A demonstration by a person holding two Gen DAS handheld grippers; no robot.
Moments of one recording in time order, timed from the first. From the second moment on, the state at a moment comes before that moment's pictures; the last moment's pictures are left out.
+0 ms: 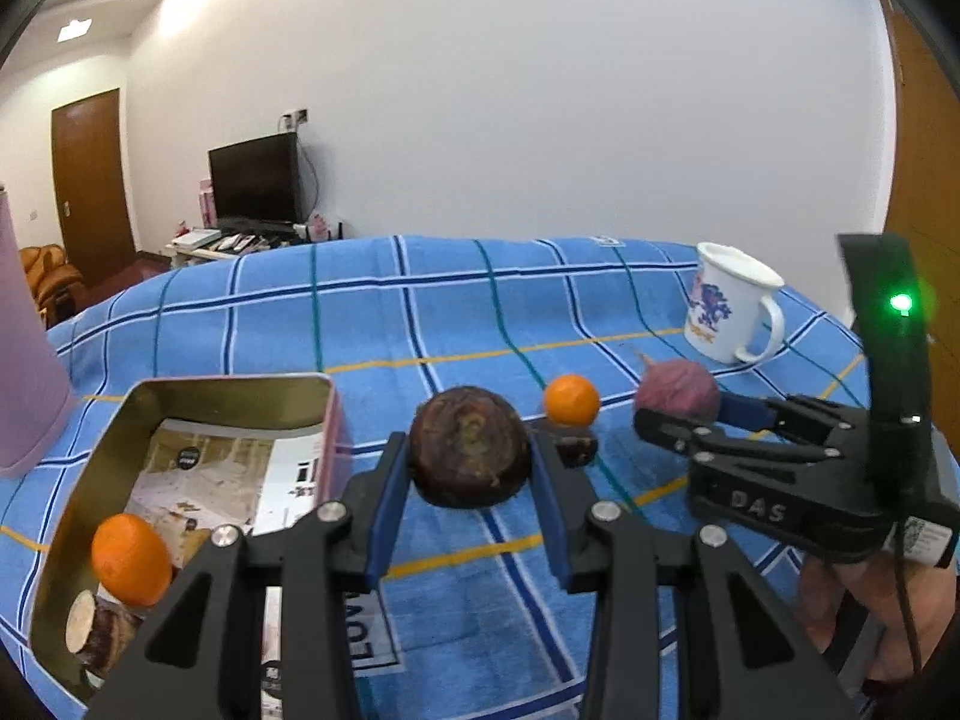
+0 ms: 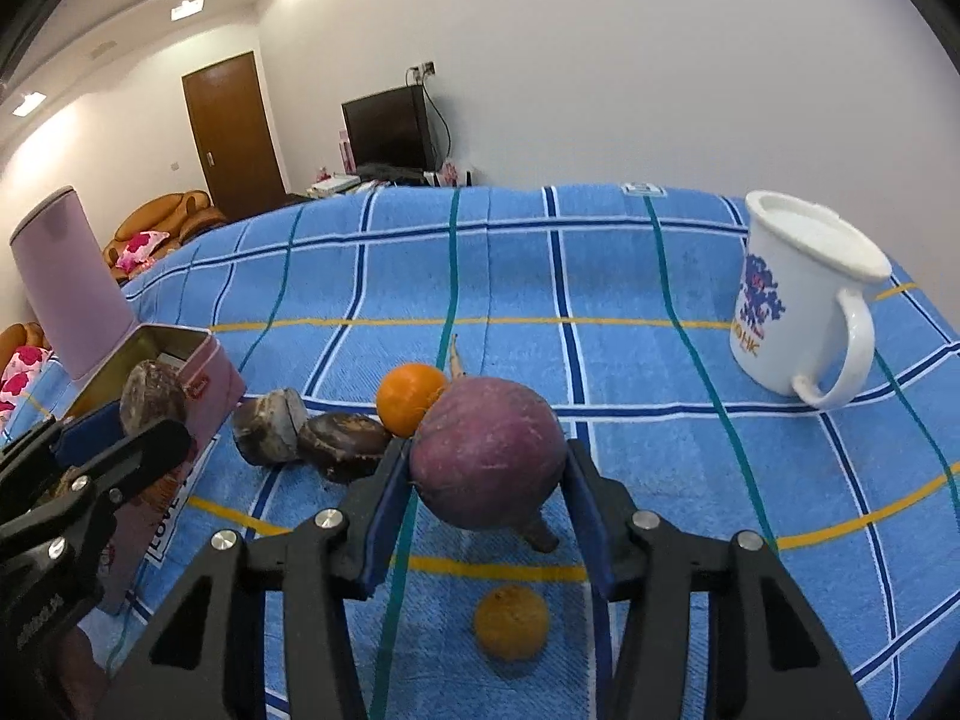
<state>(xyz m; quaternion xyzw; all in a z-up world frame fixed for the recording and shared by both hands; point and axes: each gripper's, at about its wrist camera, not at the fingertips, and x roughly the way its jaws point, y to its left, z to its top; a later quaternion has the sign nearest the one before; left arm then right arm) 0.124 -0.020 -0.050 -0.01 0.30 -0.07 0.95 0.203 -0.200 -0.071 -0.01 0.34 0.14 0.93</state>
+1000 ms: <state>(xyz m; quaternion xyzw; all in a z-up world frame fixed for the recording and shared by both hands) 0.115 -0.023 -0.047 0.00 0.26 -0.06 0.96 0.183 -0.204 -0.061 0.00 0.30 0.15 0.94</state>
